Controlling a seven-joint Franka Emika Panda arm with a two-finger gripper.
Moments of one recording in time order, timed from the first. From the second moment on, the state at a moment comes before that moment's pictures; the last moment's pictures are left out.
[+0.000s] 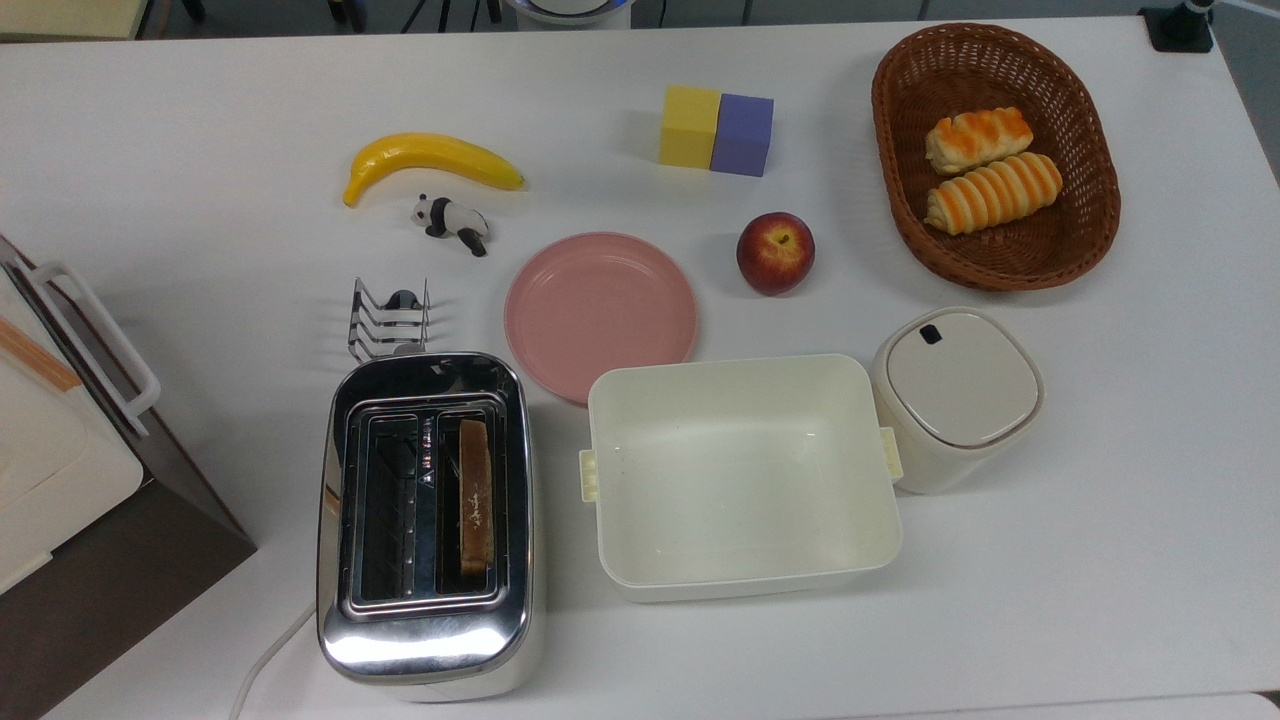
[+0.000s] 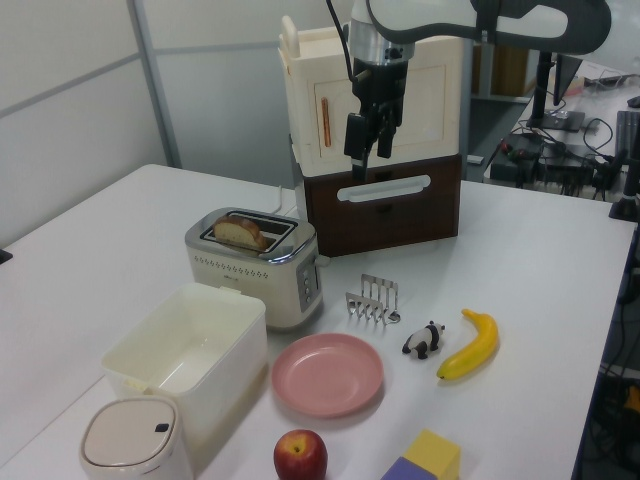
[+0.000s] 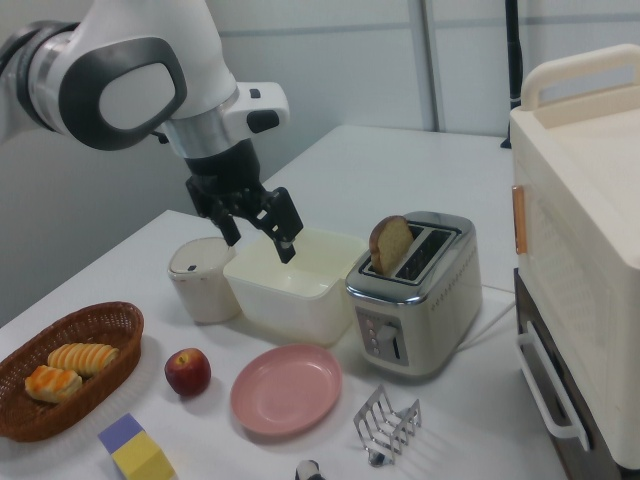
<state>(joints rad) -0.02 0.08 -0.09 -1.40 0.06 1.59 -0.17</state>
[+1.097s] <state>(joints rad) -0.02 0.20 -0.09 -1.40 0.06 1.80 -0.08</state>
